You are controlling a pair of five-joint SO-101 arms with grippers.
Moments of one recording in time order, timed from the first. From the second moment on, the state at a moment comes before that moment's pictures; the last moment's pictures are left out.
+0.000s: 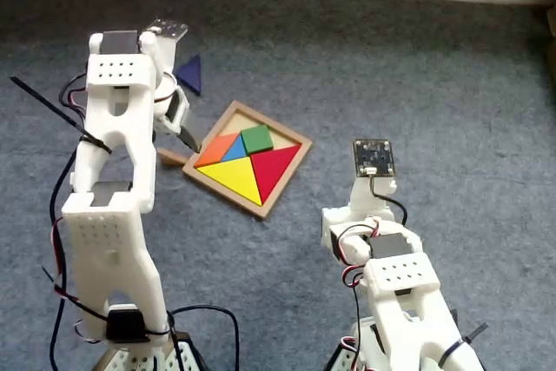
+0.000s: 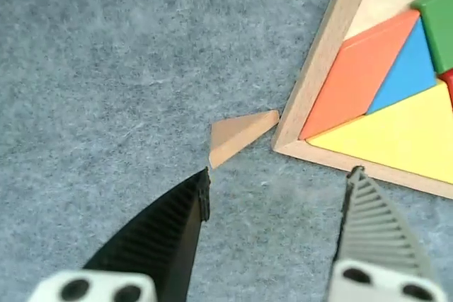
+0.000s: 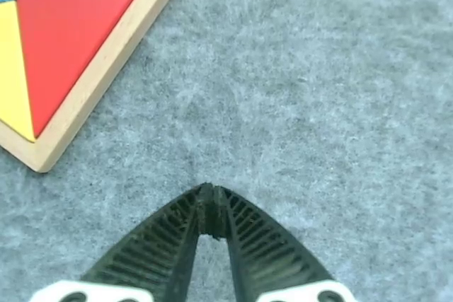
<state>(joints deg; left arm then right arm) -9.1 36.0 -36.6 101.5 -8.9 -16.9 -46.7 74.9 37.5 -5.6</state>
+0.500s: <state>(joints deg) -12.6 43.7 -36.6 98.6 -41.0 -16.9 -46.7 74.9 37.5 -5.6</state>
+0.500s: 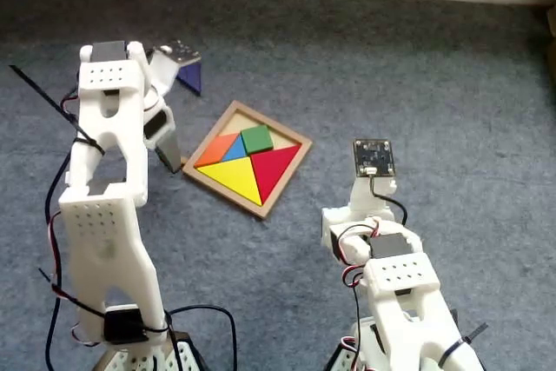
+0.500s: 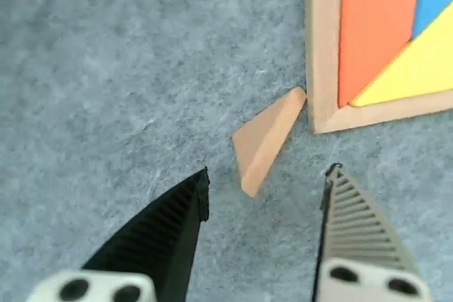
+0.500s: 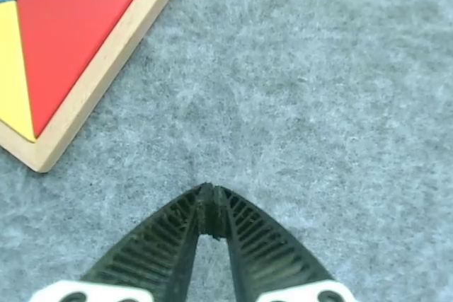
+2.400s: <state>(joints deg) -3.6 33.8 -33.5 99.6 -41.2 -16.9 -46.7 74.9 37.5 -5.6</state>
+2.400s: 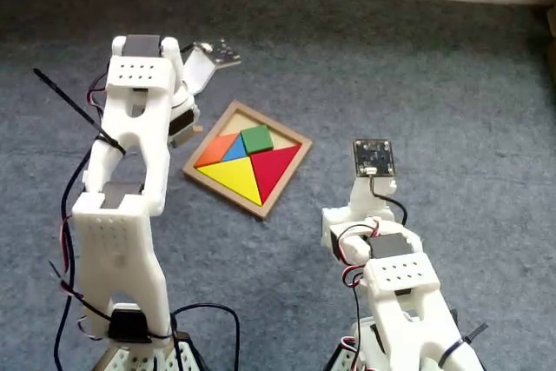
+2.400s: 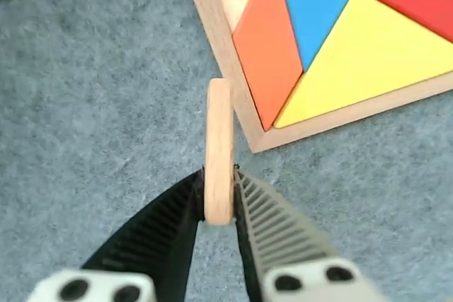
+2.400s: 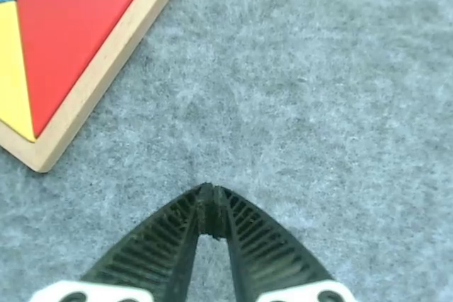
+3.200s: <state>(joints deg) 18.9 42.9 -35.9 98.4 -35.7 -16.9 -46.7 74.9 37.5 -5.6</state>
